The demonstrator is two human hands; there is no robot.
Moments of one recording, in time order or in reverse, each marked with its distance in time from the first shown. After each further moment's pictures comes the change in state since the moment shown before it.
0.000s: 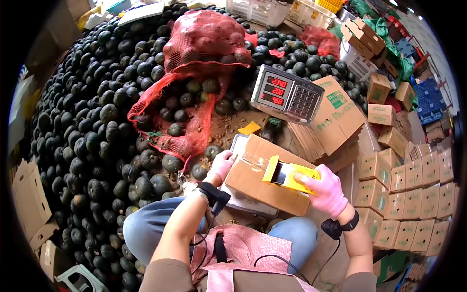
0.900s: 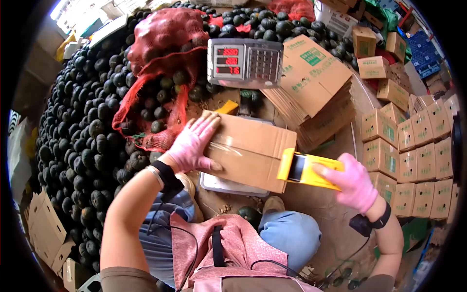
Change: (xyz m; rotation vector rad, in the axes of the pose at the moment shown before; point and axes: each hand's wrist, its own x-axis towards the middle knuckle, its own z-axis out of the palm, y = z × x) left_hand -0.039 0.151 -0.006 1.153 -0.445 0.823; right_hand -0.134 0.050 -0.049 -0.067 -0.090 0.108
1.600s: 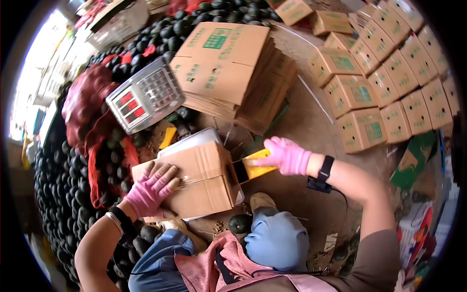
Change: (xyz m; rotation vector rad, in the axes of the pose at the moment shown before) left_hand 0.072 0.022 -0.015 0.282 -0.355 0.631; right_hand -0.021 0.088 0.153 0.058 -0.043 0.006
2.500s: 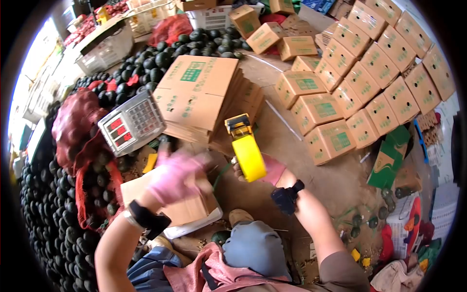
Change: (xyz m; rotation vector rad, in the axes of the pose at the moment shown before) left_hand 0.134 0.042 -0.069 -0.031 0.546 -0.082; right_hand -0.022 0.004 0.011 2.418 0.300 0.503
